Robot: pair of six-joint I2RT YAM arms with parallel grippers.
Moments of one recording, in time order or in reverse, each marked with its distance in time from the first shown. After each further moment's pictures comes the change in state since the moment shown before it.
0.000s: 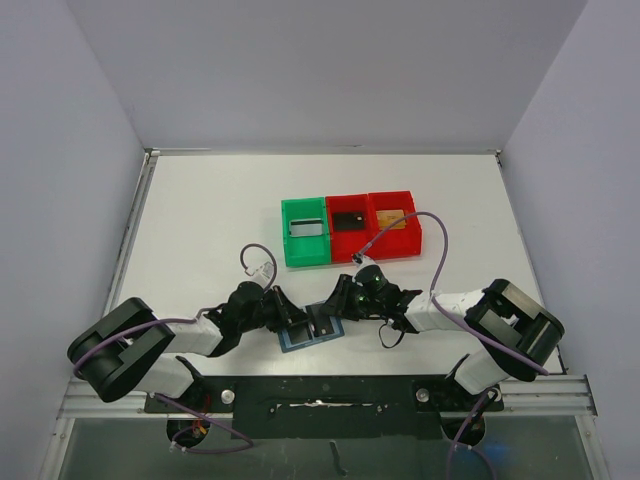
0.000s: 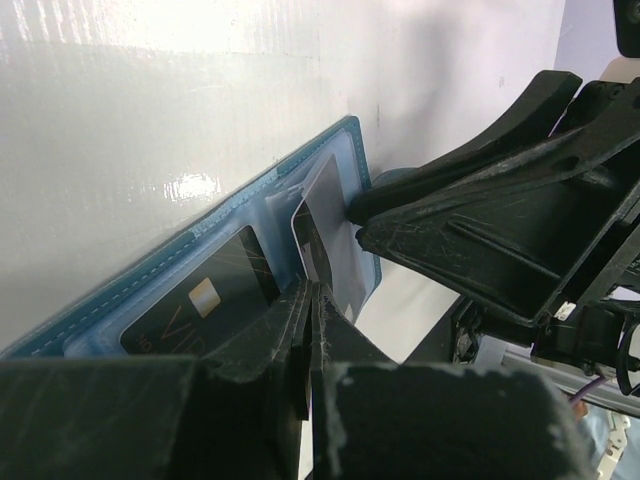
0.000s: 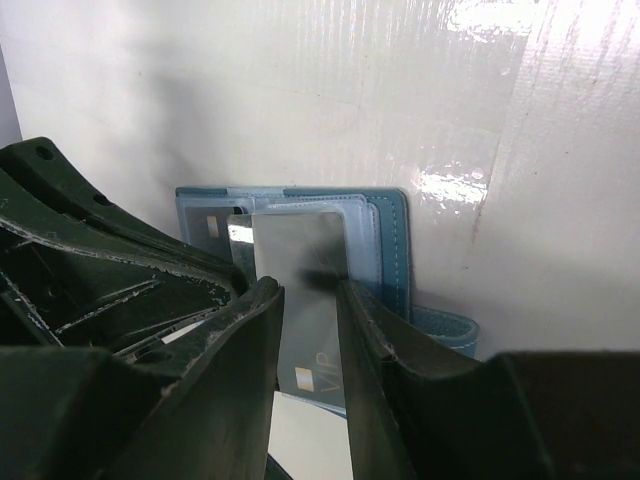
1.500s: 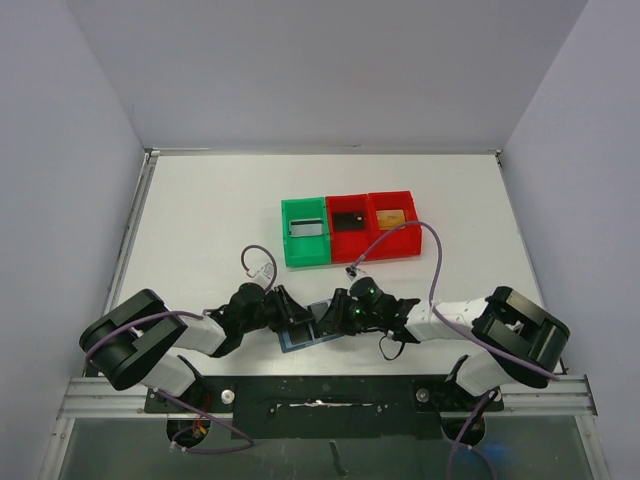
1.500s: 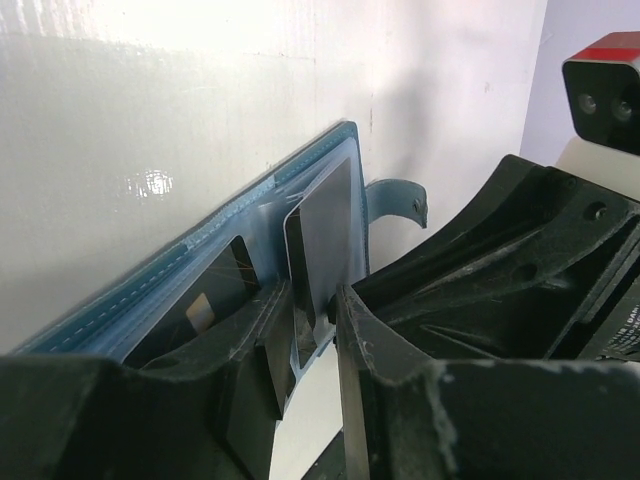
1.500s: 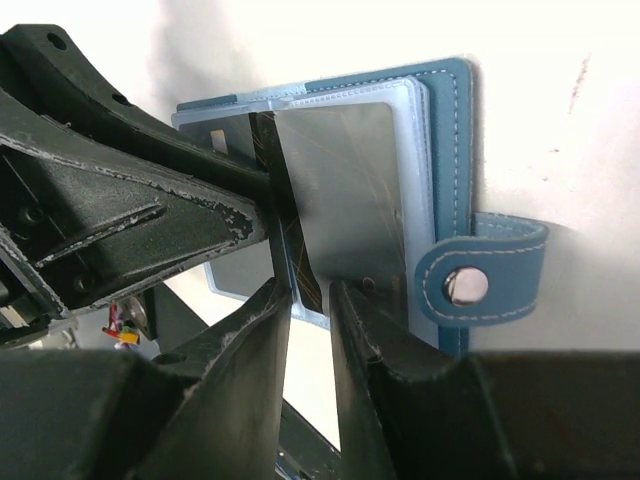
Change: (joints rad) left arm -0.003 0.082 -0.011 0.119 0.011 -0.060; right arm 0.103 -0.037 -0.032 -0.020 -0.002 0.081
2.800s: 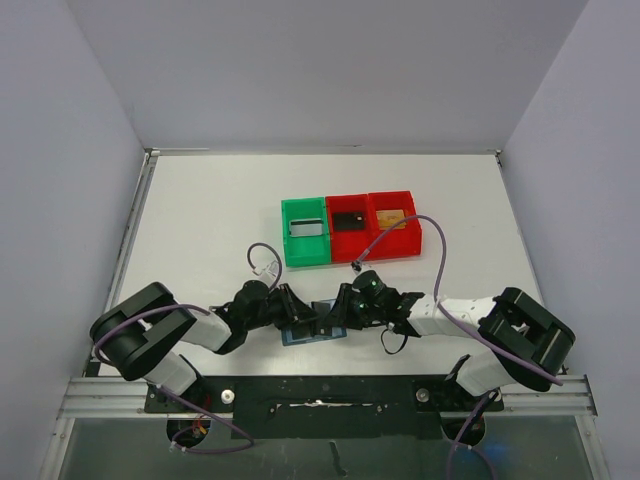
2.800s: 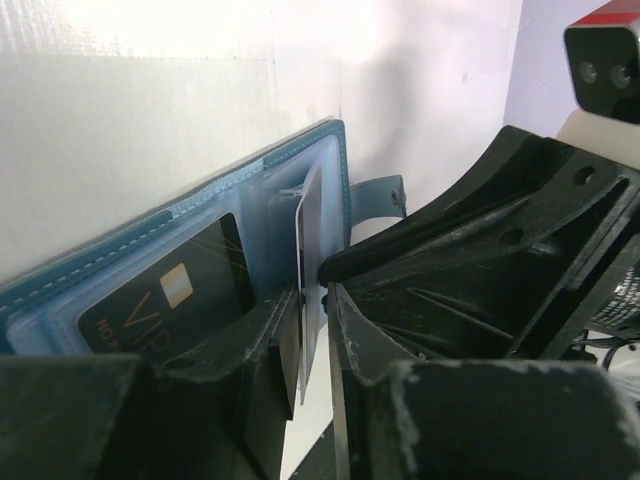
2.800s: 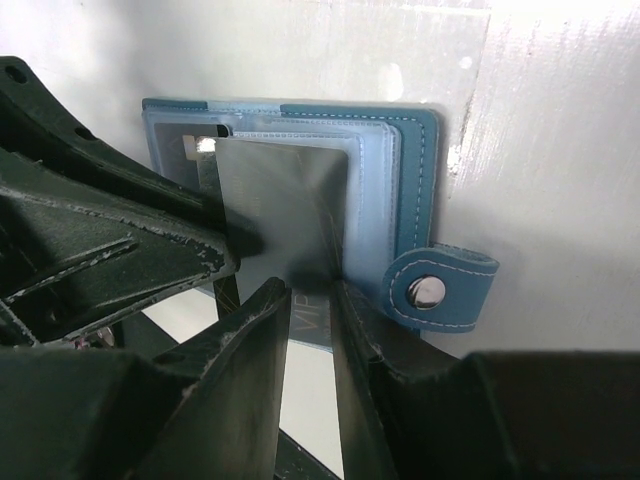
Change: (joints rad) left arm -0.011 0.074 0.035 0.065 0.037 -0.018; right arm -0.050 -0.039 0.044 -0.167 0.033 -0.079
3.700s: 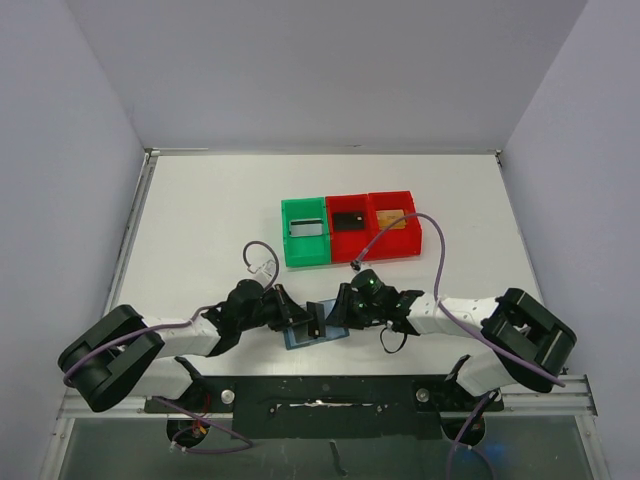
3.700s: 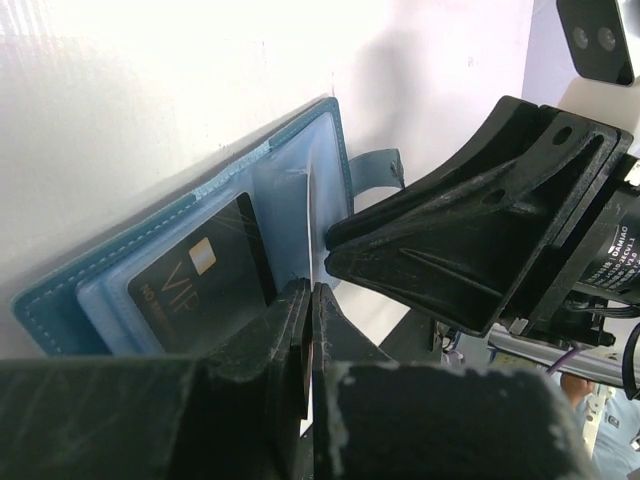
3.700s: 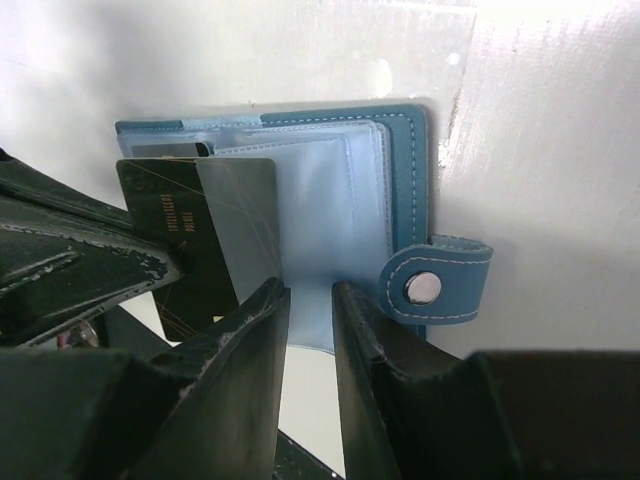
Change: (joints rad) left arm 0.007 -0.214 -0.003 -0.235 -0.008 0.079; right arm 0.000 -0.008 0.027 -0.066 0.023 -0.013
